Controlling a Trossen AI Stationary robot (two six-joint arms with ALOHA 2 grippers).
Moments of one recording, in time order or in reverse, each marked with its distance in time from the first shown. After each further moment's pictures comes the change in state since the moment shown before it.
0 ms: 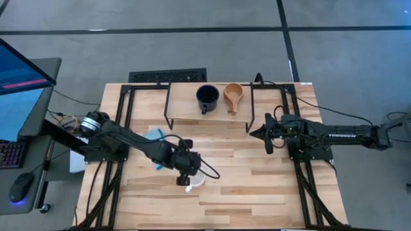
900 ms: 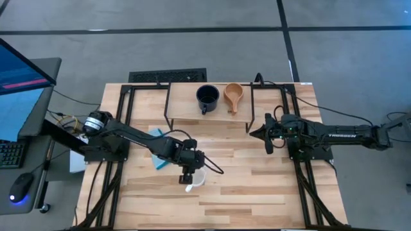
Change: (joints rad) left arm 0.062 0.022 -0.001 0.057 0.161 0.055; right arm 0.000 0.000 0.000 -0.002 0.000 0.000
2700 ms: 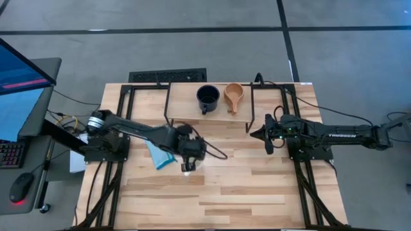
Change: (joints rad) left arm 0.052 0.063 0.253 -0.362 -0.150 -0.108; right arm 0.000 0.000 0.000 -0.030 0.000 0.027
